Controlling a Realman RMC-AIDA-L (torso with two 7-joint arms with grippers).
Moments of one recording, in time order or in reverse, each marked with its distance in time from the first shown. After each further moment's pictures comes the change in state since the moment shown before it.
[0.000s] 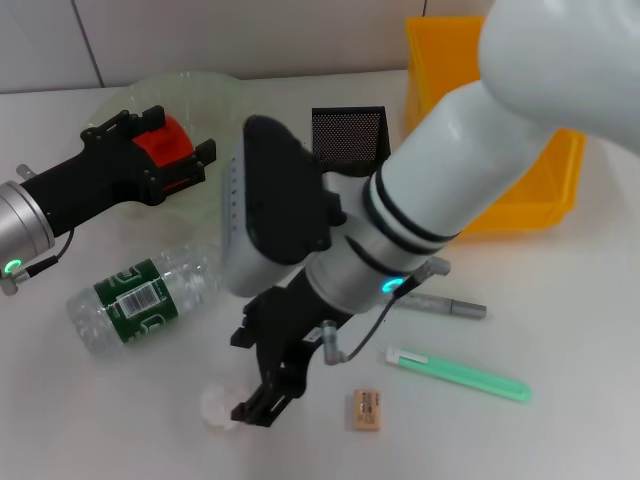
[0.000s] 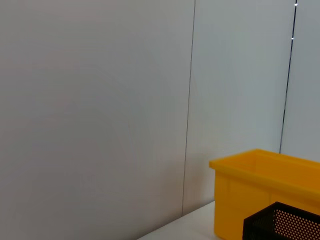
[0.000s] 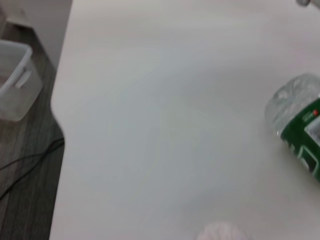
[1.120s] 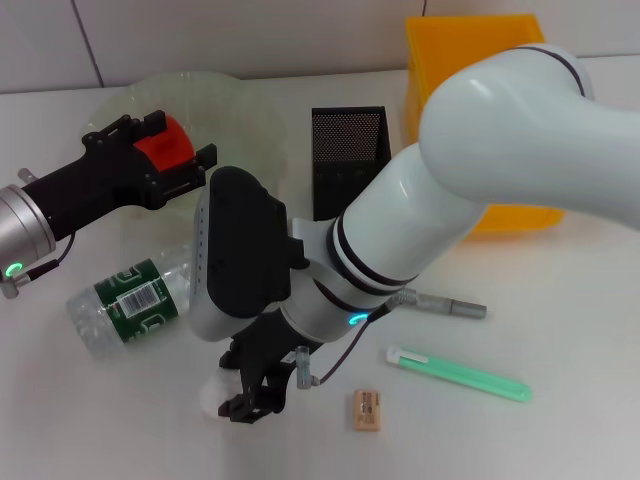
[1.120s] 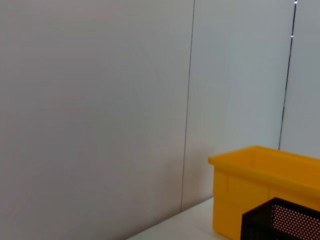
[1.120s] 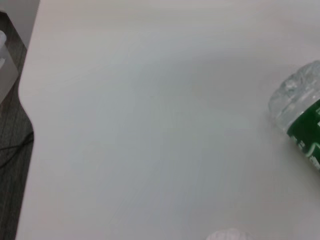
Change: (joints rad) left arm 0.000 0.000 0.000 -0.008 0.004 -0.002 0.001; right arm 0.040 0.000 -0.183 0.088 0.014 0.197 0.070
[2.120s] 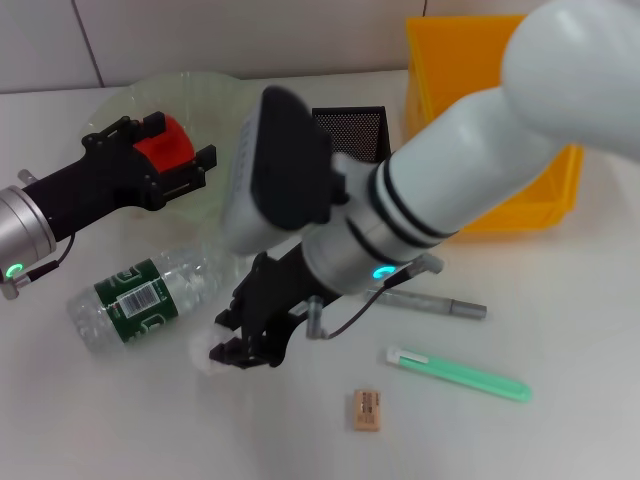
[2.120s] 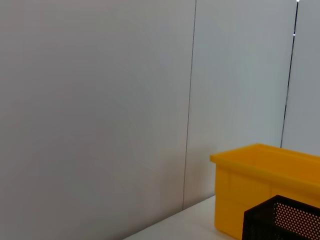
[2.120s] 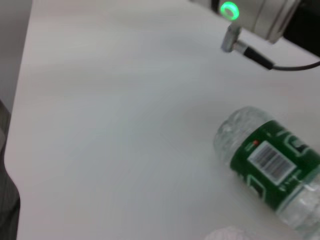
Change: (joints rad) left arm 0.001 -0.001 0.000 0.000 0.001 -0.006 0.001; right arm -0.103 -0.007 0.202 -0.123 -0.002 -0.088 -0.014
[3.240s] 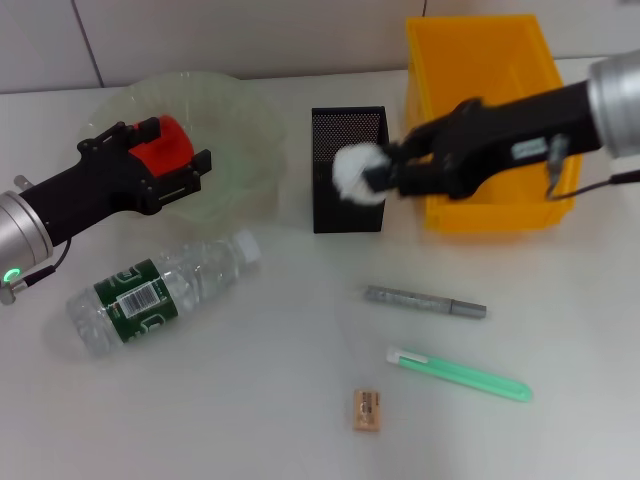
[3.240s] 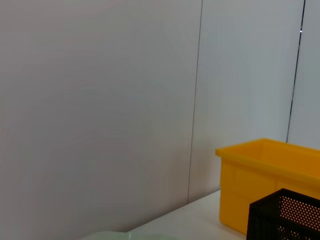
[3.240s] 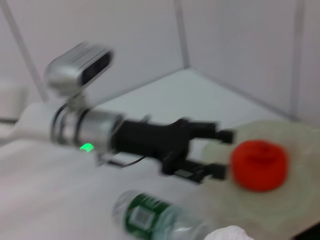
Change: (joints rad) left arm 0.008 0.000 0.000 -0.002 0.000 -0.013 0.000; right arm -0.261 -0.004 0.773 -0.250 0.107 -0.426 -0.142
